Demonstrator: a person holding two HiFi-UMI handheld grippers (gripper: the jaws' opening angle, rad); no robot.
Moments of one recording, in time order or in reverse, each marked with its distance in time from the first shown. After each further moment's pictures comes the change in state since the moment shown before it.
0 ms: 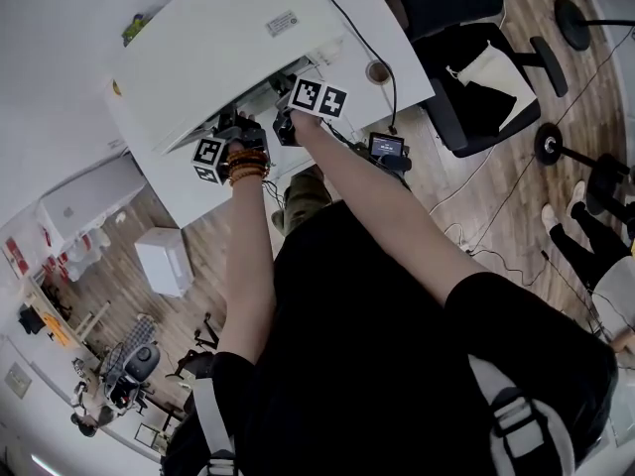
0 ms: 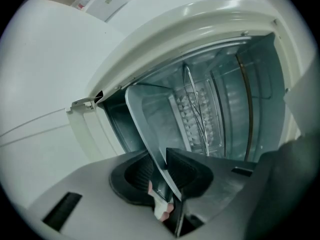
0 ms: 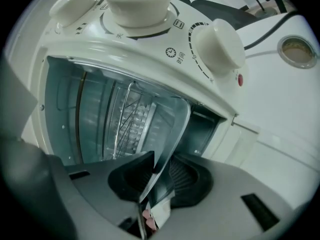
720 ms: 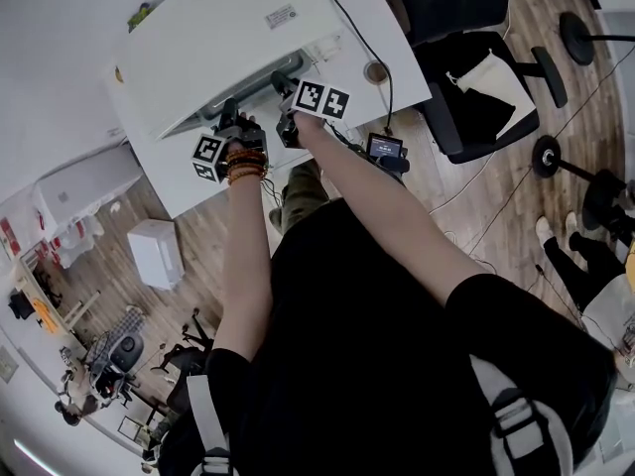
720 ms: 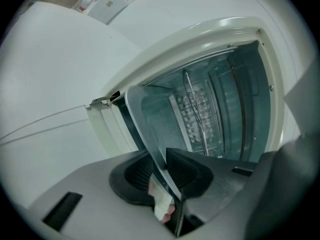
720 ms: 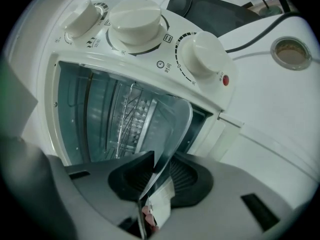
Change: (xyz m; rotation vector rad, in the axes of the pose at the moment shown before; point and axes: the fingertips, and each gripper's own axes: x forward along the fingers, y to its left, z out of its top) left arm -0.019 0.011 -0.015 0.011 -0.009 0.016; right arm -0.022 -0.011 -0.011 -0.015 0.062 0.011
